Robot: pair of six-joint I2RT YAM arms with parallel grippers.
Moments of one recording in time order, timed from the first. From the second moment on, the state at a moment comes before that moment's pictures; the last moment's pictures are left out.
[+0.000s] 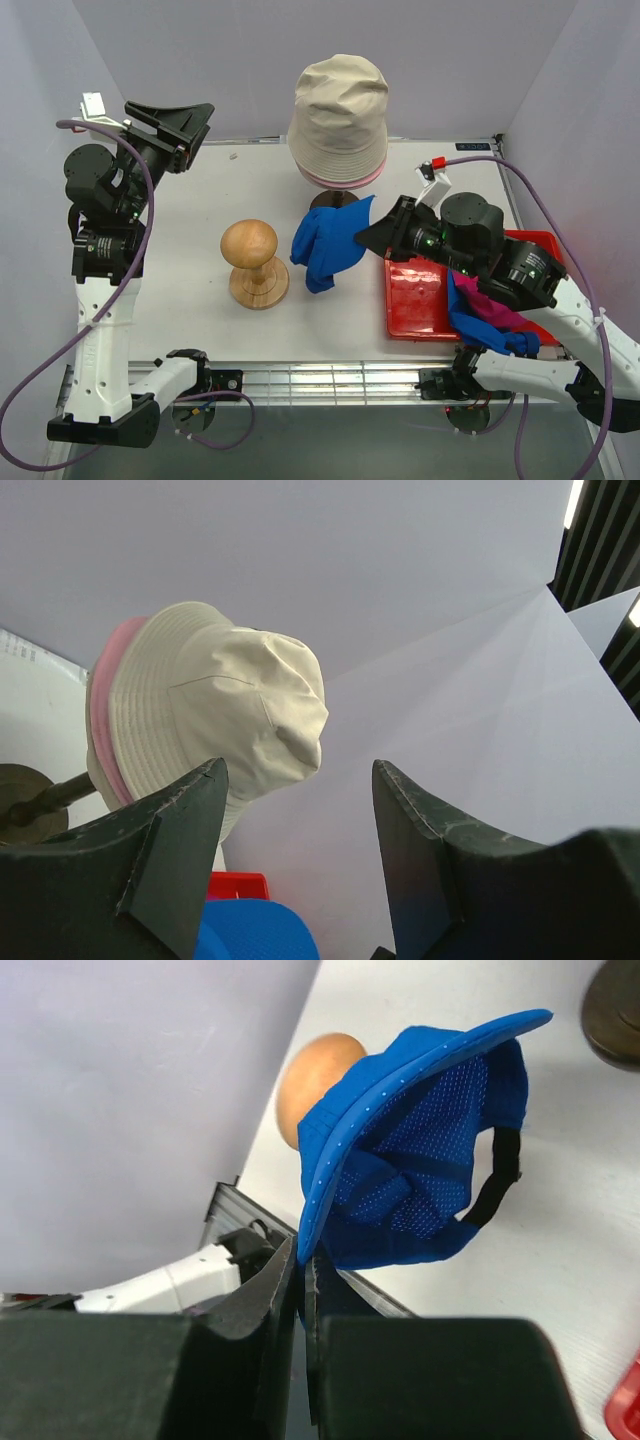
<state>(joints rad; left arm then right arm) -0.07 1.02 1.51 -0.30 0.27 -1.15 0.96 0.95 1.34 -0.71 0.06 0.82</state>
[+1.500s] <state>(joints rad) -0.07 0.97 1.44 -0.35 0.17 -1.04 1.21 1.18 1.02 0.01 0.36 0.88</state>
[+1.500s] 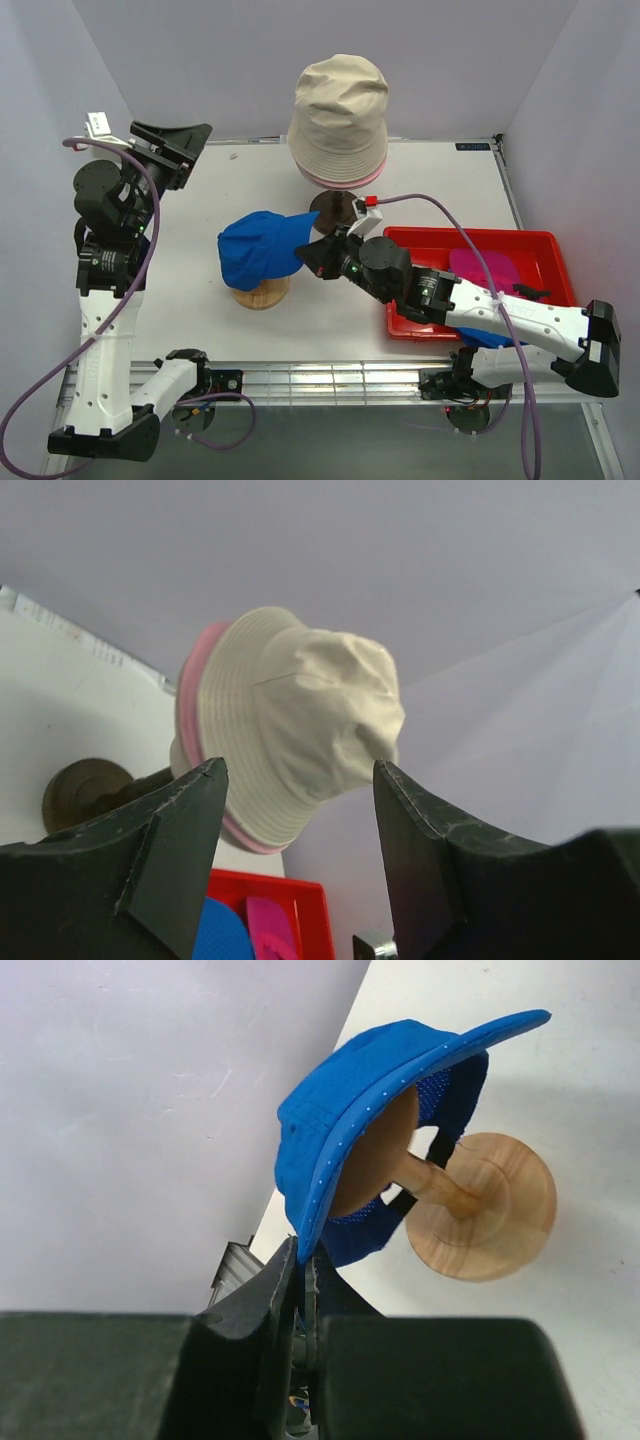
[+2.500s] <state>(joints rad) -0.08 0.83 0.90 -0.38 0.37 -1.02 1.24 1.03 0.60 0.30 0.43 0.99</state>
